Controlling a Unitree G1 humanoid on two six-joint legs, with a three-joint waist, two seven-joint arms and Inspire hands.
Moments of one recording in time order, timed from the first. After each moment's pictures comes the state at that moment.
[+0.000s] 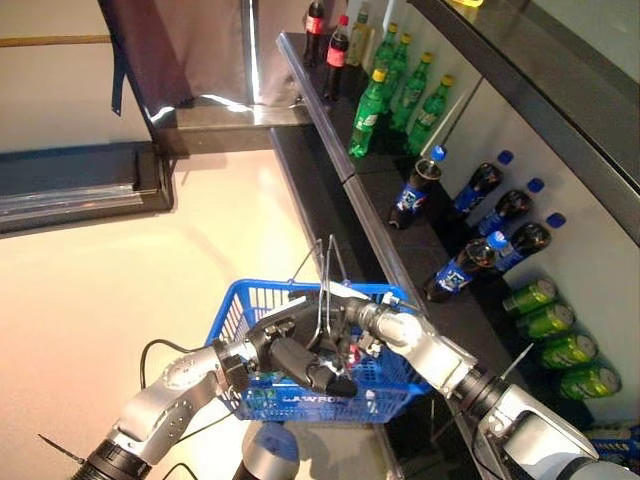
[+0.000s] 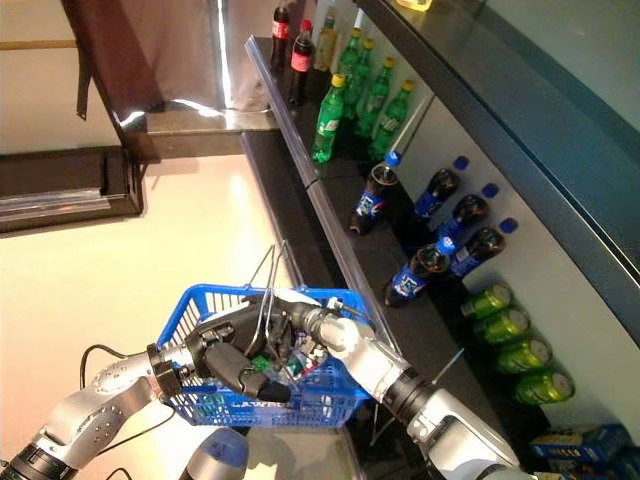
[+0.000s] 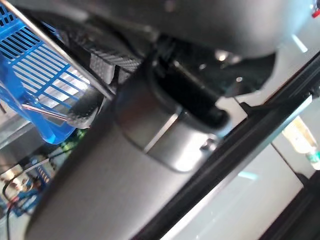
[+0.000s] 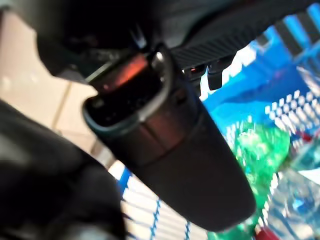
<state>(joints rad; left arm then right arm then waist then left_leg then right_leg) -0.01 0.69 -0.32 -0.18 -0.82 0.18 -0.53 -0.52 -0.37 0.69 0.24 -0.15 0.19 0.23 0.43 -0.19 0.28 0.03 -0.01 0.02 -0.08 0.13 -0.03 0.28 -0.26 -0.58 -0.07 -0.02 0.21</state>
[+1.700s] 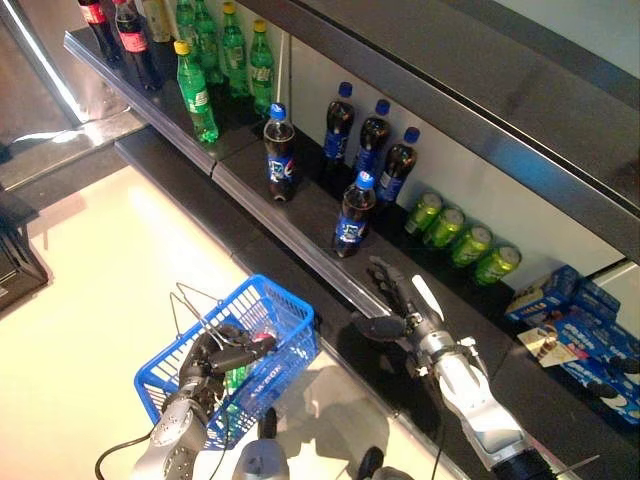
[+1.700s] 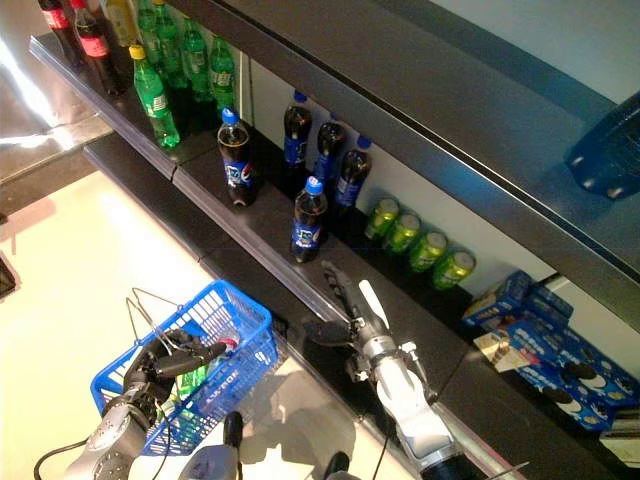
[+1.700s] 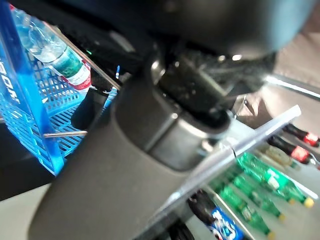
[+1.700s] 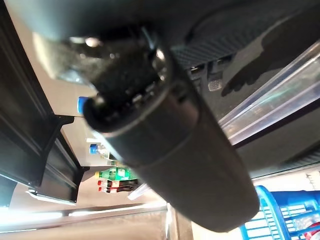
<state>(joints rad) 0.19 0.36 -0.03 0.20 -0.67 0.03 0.12 -0.02 -0.36 0.31 0.02 0.00 -0.02 -0.06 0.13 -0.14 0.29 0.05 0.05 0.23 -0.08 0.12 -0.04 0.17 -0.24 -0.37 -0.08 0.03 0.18</state>
